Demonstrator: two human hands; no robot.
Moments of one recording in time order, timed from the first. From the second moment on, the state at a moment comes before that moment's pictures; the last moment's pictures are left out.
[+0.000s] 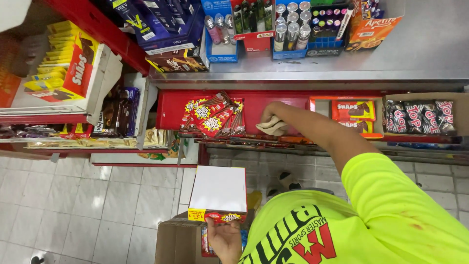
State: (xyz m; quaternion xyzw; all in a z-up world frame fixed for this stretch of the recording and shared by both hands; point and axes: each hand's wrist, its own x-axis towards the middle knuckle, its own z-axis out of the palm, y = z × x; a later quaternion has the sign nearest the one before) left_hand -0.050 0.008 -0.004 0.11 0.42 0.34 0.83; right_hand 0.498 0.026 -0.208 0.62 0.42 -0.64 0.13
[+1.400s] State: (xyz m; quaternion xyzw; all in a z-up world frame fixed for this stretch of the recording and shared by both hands) left_hand 0.156 0.035 0.054 0.91 0.01 0.27 0.31; right_hand 0.264 -0.272 0.058 0.77 -0.05 -0.27 -0.58
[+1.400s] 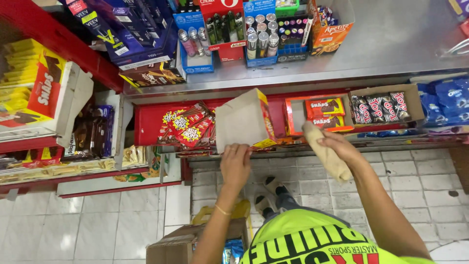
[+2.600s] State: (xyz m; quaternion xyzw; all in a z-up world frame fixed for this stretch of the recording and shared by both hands) left_hand 0.249 -0.044 -0.033 0.98 0.15 -0.06 0.10; right_hand 0.298 -0.384 -0.021 0.73 0.09 -0.25 -0.63
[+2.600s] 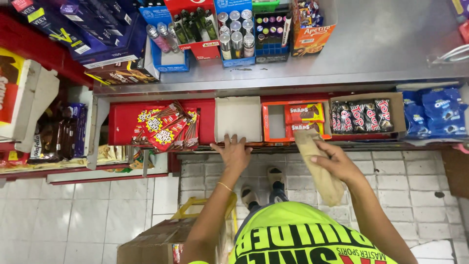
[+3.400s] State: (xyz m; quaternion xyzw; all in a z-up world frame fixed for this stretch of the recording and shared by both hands) left_hand 0.218 0.079 -0.046 0.83 0.36 0.37 0.21; right_hand 0.387 -0.276 0.070 0.11 -0.03 -0.33 -0.94
